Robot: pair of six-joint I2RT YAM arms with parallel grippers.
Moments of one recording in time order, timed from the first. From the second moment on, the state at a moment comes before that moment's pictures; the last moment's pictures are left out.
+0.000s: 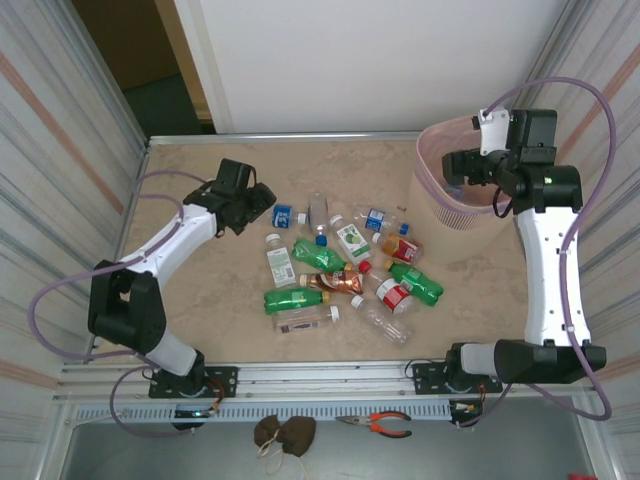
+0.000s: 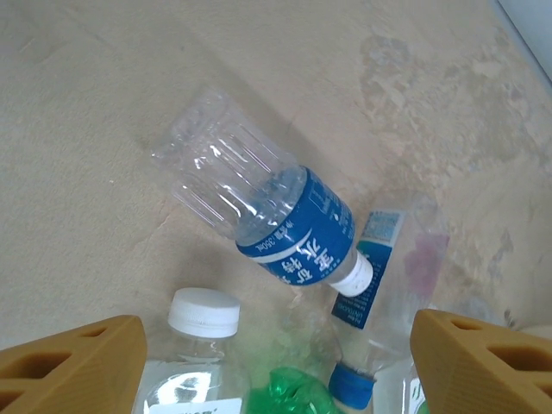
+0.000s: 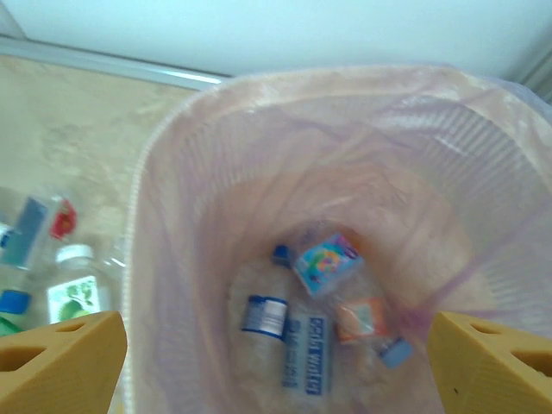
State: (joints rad) left arm -0.35 1.57 1.21 -0.57 -0.03 -1.00; right arm -0.01 1.30 1.70 -1.03 -0.11 -0.16
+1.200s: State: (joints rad) left arm -0.27 2.00 1.44 -0.56 0.14 -1.61; right arm 0.04 1.27 1.66 -0.93 -0.24 -0.08
